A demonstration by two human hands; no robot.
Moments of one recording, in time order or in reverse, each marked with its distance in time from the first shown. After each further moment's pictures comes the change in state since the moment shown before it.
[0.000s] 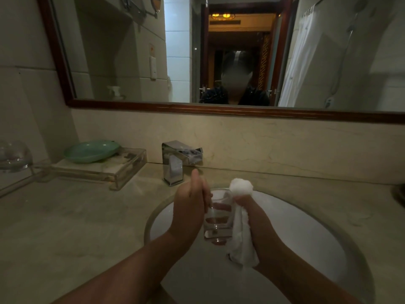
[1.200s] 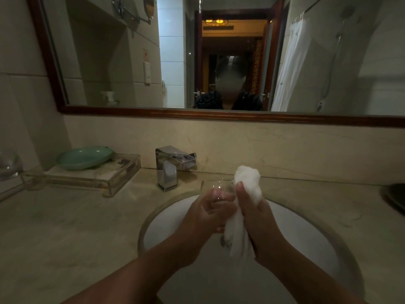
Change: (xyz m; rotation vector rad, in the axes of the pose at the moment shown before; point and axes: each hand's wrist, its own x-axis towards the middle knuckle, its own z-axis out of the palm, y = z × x) left_hand -0.022 0.013 0.007 -0.157 -0.479 -0.294; right_hand -0.001 -0.023 0.005 -0.143 0.133 -0.359
